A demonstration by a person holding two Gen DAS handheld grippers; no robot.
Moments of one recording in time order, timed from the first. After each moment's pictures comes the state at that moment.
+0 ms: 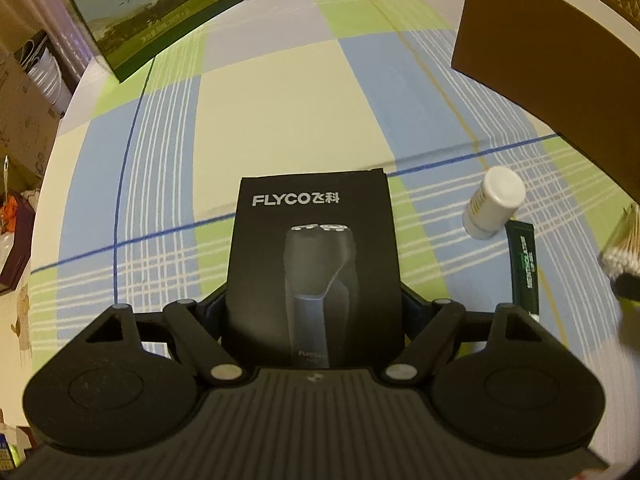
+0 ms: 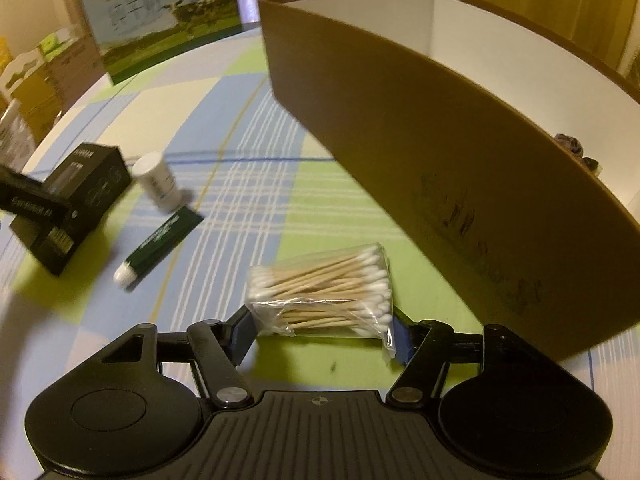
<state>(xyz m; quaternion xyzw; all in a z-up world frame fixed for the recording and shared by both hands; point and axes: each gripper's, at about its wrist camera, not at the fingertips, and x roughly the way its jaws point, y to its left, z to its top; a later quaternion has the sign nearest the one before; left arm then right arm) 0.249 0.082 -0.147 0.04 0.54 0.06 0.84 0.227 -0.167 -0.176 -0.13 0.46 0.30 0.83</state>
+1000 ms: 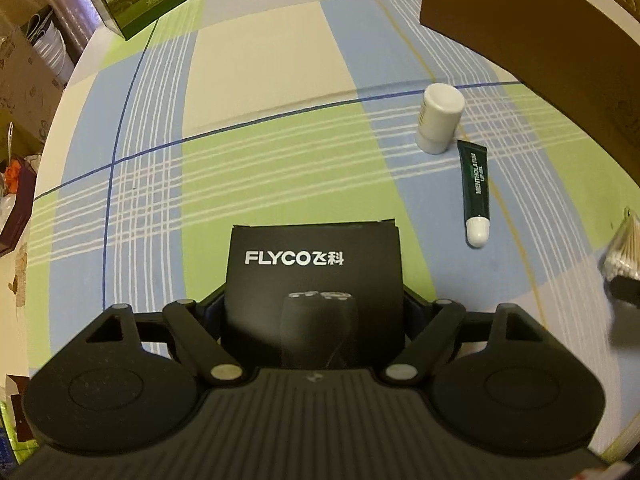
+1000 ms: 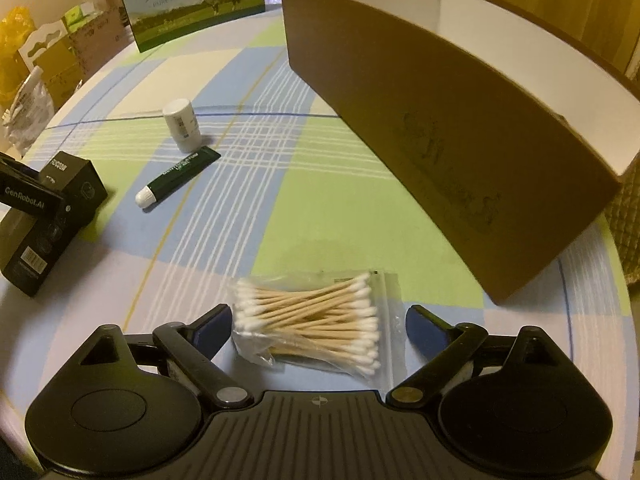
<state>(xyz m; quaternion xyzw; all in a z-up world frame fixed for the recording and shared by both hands) 0.197 0.052 -0.148 0.02 0.56 0.07 0.82 0.196 -0.199 -0.179 -0.15 0.47 0.32 0.81</state>
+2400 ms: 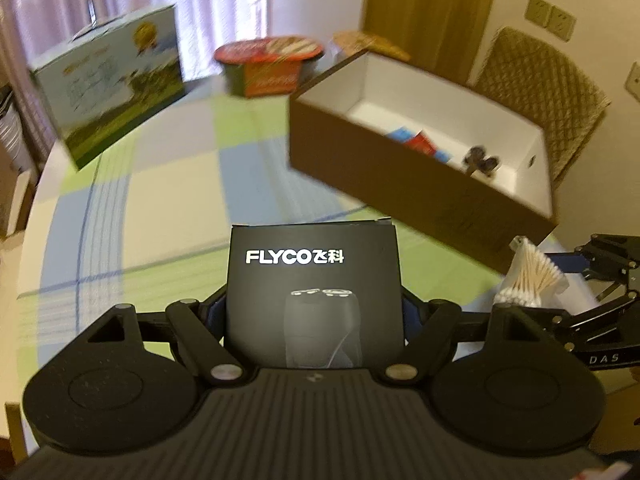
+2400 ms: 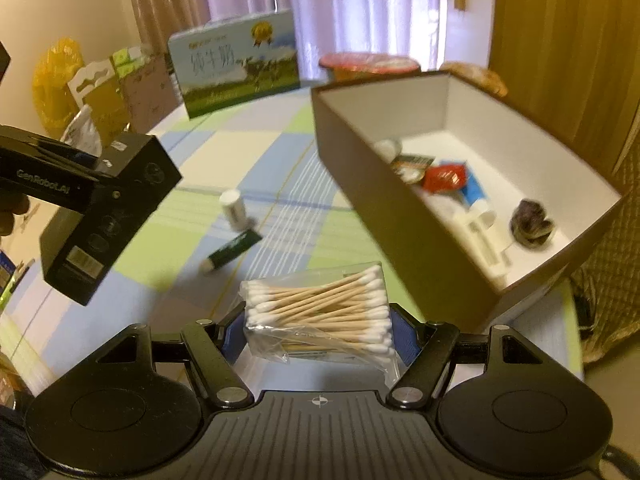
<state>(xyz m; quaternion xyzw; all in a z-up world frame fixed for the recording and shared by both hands) 0.182 -0.031 -0.025 0.00 0.44 -0.04 0.90 0.185 -0.234 -0.083 -0.12 0.39 0.38 0.83</state>
